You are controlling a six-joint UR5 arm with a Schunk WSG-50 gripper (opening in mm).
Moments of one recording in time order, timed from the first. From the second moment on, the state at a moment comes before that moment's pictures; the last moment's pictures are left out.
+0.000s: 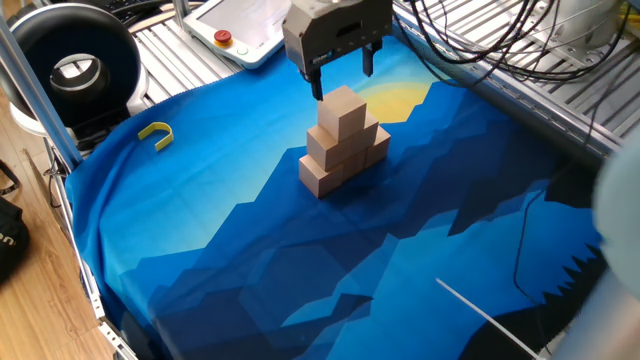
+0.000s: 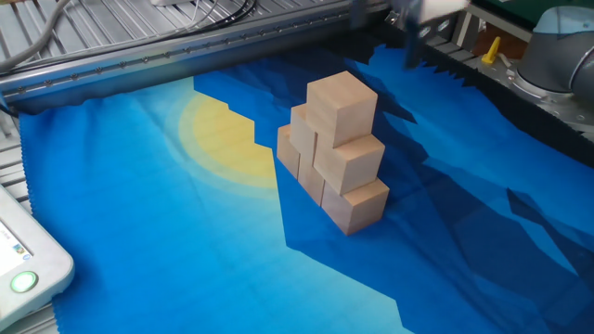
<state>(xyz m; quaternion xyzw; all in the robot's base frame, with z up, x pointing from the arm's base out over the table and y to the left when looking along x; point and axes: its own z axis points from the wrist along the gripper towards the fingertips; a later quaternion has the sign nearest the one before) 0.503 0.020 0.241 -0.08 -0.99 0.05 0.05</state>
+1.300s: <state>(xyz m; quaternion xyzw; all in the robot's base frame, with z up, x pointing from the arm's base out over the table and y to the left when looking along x) 0.504 0.065 0.231 -0.07 -1.00 0.03 0.01</state>
